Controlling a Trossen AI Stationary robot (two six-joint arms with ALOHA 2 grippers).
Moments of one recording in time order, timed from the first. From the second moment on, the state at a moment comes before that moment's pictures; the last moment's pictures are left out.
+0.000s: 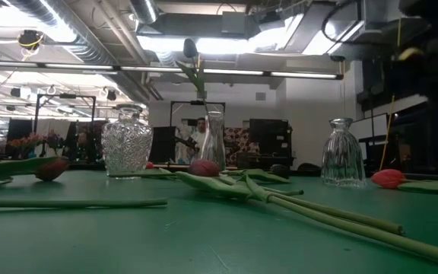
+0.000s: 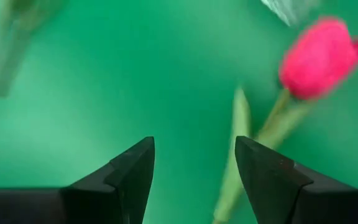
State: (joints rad) left arm -0.53 1.12 1.10 -0.48 -0.60 -0.28; right arm 0.36 1.00 0.53 -0.66 0.05 1.05
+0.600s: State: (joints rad) left arm -0.52 1.12 1.10 -0.43 -0.66 -0.23; right arm 0.38 1.14 0.56 -0.68 0.12 1.08
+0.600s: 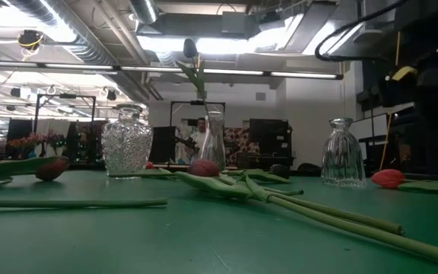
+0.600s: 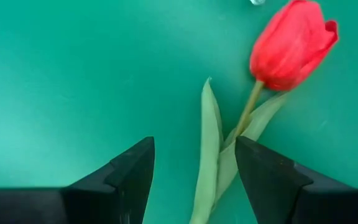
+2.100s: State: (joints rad) left arm -0.44 0.71 0.57 0.02 -0.51 -0.27; right arm 0.38 1.14 0.61 -0.84 0.26 1.16
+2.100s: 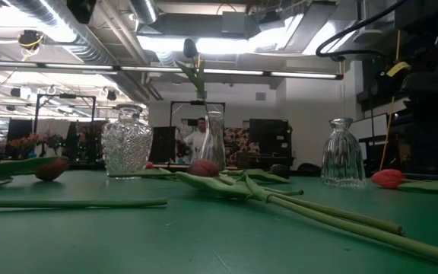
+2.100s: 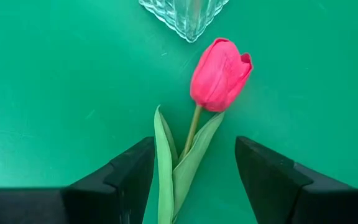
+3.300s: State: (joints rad) left arm -0.44 0.71 0.57 0.01 -0.53 -0.30; right arm 0.38 1.19 0.61 -0.80 0.20 1.28
